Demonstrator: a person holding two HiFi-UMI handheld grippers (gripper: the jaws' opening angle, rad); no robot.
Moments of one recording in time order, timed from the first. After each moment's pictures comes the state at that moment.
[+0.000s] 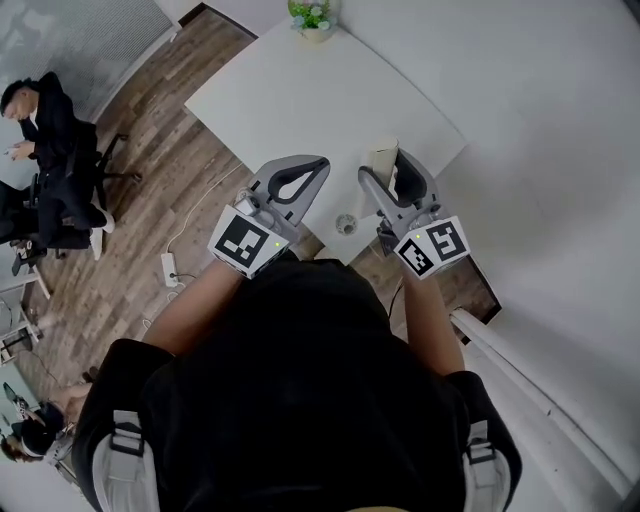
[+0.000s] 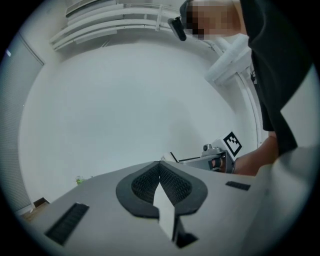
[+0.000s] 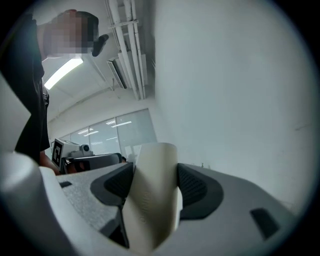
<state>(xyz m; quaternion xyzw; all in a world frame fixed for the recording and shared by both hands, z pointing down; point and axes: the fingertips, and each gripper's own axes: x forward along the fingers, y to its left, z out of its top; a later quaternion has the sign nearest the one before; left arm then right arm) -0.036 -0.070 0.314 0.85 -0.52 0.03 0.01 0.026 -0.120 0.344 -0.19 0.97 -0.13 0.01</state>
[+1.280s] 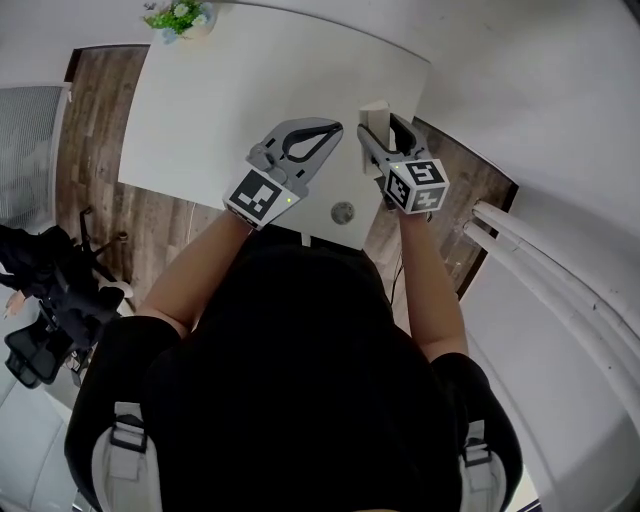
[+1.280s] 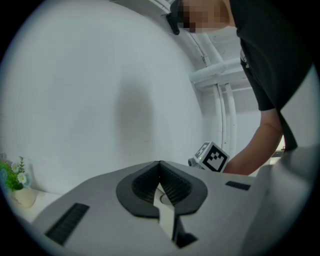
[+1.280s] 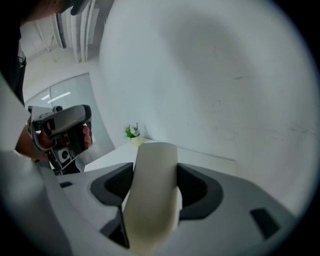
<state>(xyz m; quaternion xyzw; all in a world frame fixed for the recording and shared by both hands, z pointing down) 0.020 -0.249 0.438 0.96 -0.26 0.04 0.07 0.096 -0.276 0.556 -0.45 0.84 -0.25 -0.18</state>
